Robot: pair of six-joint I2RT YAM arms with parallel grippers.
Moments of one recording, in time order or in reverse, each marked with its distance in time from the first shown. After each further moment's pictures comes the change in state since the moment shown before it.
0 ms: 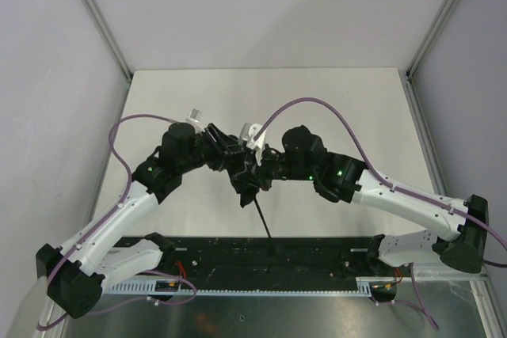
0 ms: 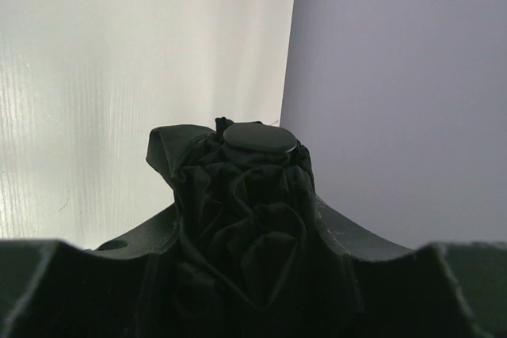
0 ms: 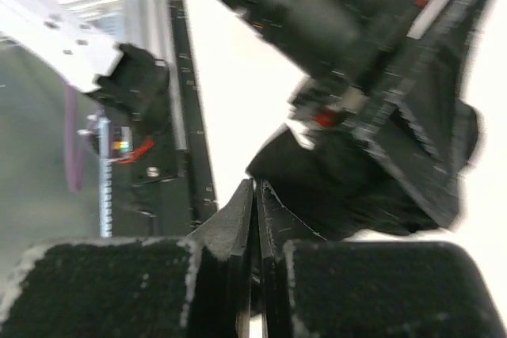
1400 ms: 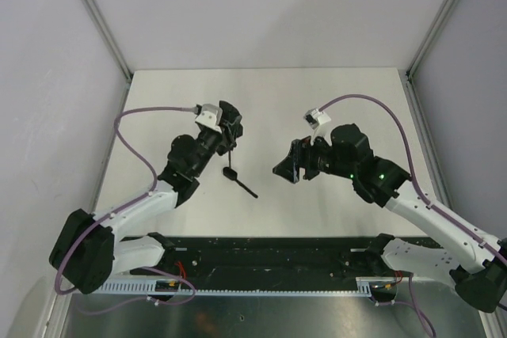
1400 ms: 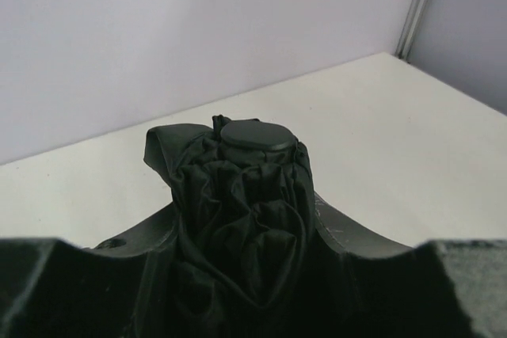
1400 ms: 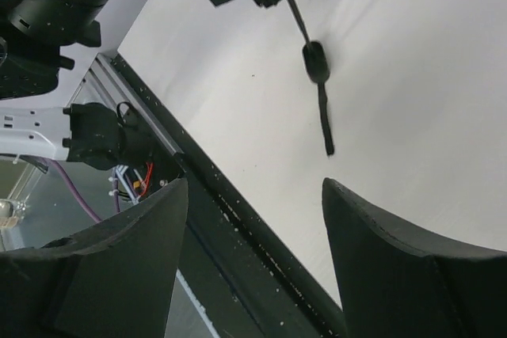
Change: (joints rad) left arm -0.036 0.161 -0.214 0.929 -0.334 1.205; right arm -0.315 -0.260 -0.198 -0.155 0.003 0.478
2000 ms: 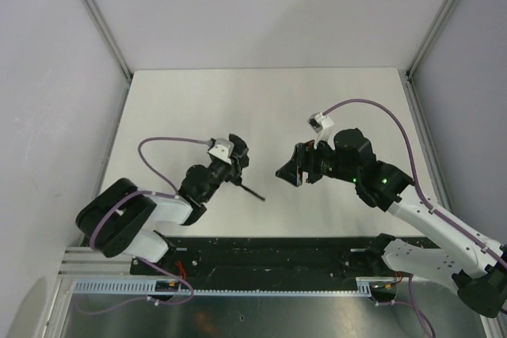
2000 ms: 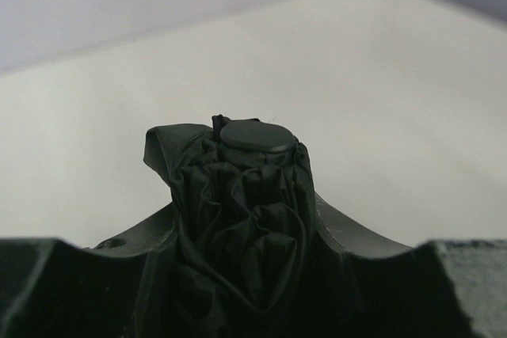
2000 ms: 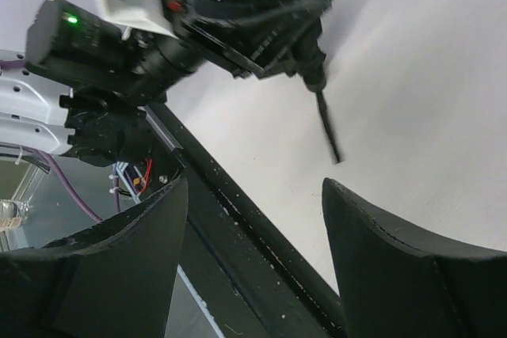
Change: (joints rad) left arm -0.090 0.269 -0.338 0.649 -0.056 0.016; right arm -0.013 -0.049 -0.070 -0.003 -0.006 0.034
